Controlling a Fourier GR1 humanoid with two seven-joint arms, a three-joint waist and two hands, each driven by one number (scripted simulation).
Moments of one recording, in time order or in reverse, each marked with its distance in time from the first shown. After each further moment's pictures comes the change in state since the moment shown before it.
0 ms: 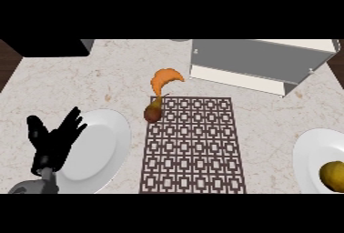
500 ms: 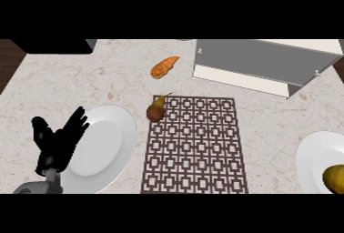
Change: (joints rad) left arm 0.011 -0.013 -0.036 -0.037 -0.007 0.014 -0.003; right arm -0.190 0.161 0.118 0.196 0.160 -0.139 -0.059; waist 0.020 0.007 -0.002
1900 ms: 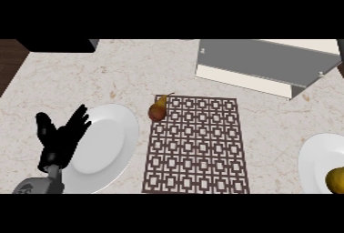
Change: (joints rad) left arm -0.029 0.016 -0.022 0.025 0.015 0.014 0.012; right arm 0.002 0.132 0.363 0.083 0.254 0.428 -0.063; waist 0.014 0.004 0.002
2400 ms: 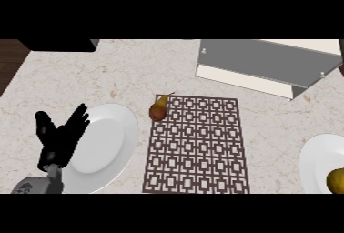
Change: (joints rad) left arm -0.004 0.011 -0.013 -0.009 0.014 0.014 0.009; right arm 0.027 0.010 -0.011 -0.092 -0.023 -0.001 0.079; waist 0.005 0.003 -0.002
